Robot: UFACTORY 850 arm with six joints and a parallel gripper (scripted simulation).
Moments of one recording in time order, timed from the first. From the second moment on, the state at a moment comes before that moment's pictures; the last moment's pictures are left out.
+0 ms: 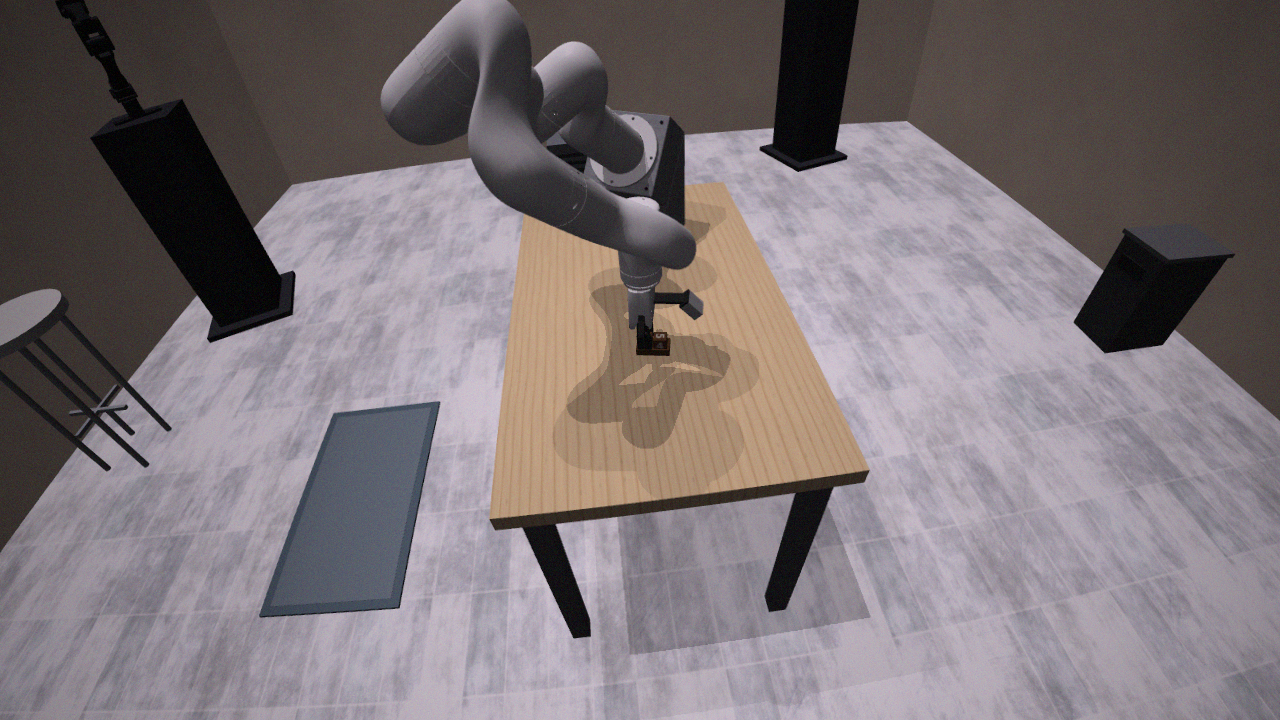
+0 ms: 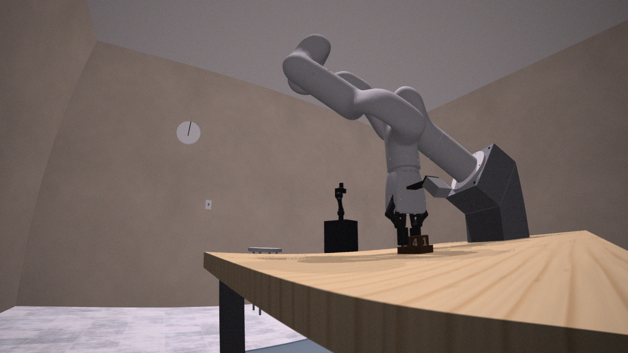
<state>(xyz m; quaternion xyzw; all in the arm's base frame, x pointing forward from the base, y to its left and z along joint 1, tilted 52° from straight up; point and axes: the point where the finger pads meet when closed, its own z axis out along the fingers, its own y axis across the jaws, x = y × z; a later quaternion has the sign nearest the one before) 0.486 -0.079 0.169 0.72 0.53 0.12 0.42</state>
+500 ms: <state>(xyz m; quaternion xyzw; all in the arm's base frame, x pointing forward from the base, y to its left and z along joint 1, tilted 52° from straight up) 0.486 -0.079 0.169 0.72 0.53 0.12 0.42</state>
